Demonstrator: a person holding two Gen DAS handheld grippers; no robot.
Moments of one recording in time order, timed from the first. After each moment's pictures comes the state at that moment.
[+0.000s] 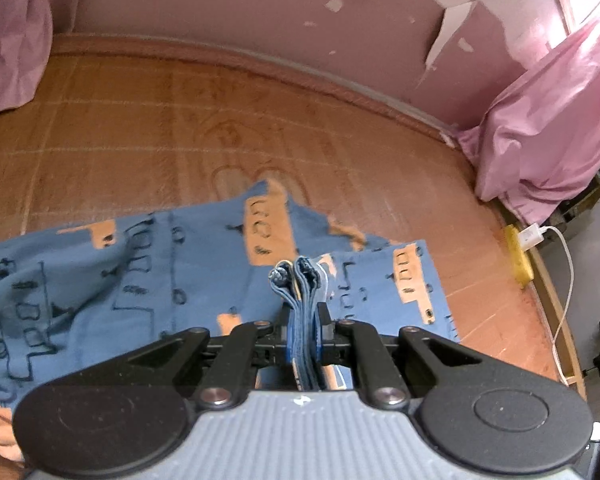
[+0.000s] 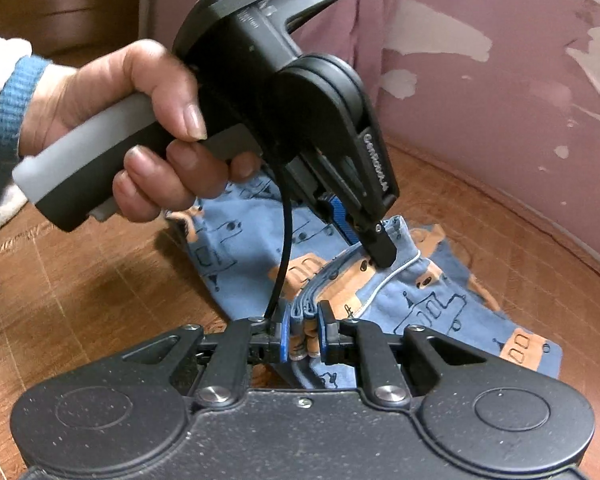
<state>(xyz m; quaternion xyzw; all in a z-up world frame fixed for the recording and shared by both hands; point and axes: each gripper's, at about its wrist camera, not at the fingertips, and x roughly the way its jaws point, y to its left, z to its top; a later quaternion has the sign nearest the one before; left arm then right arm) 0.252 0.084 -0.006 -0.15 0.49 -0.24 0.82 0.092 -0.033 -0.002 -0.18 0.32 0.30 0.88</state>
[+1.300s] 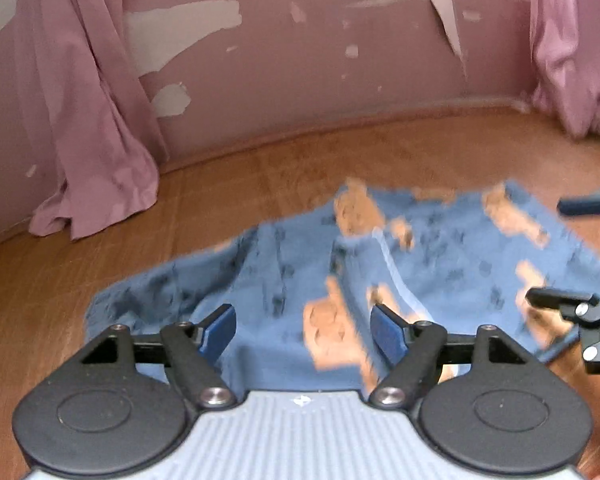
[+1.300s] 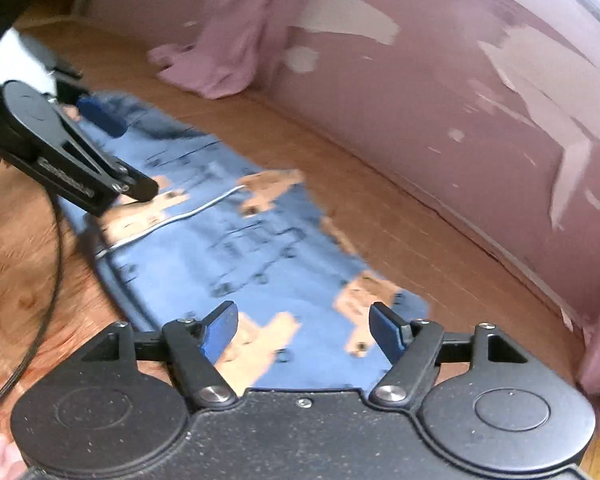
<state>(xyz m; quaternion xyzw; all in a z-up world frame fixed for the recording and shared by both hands) 0.146 0.033 -0.029 0.11 0.33 -0.05 0.93 0.095 -0.100 -0.036 -0.27 0.28 0.17 0.90</state>
